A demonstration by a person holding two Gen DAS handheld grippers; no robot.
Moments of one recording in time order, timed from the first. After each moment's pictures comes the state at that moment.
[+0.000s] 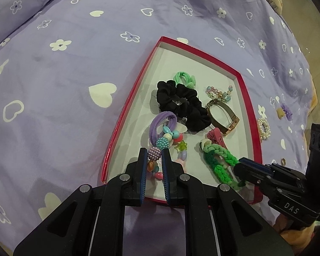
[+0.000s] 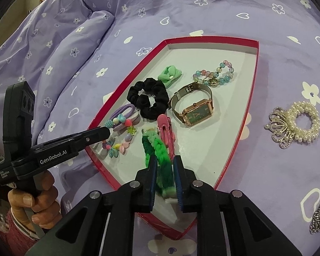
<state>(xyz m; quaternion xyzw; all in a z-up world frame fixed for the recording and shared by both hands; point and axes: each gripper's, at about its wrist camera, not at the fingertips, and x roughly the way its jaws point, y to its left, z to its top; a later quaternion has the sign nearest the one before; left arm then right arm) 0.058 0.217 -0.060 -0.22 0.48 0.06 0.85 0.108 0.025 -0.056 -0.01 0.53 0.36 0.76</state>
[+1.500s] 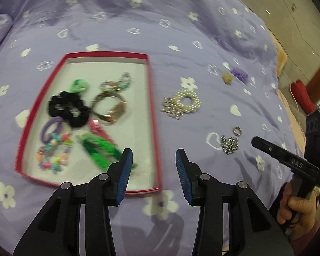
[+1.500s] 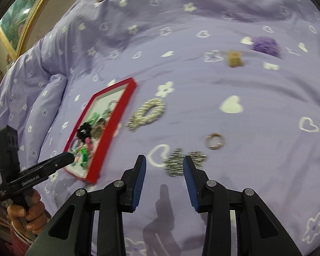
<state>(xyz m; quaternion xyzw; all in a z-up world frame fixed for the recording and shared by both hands) 0.067 0.061 -0.007 -0.12 0.47 -0.06 0.87 0.093 -0.195 -0.015 0.11 0.48 0.20 0.84</state>
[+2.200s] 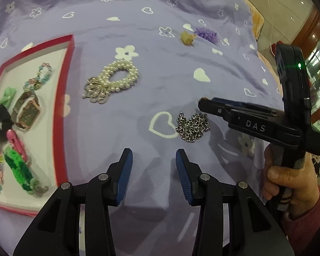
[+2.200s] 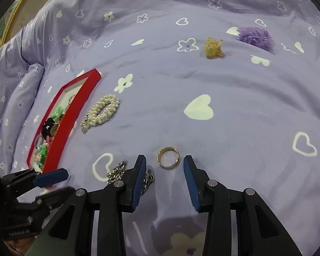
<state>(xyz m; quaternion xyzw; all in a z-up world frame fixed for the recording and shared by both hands) 0.100 -0.036 -0.043 -0.06 0.52 -0.16 0.84 0.137 -0.210 -0.054 0.05 0.51 0.17 0.84</state>
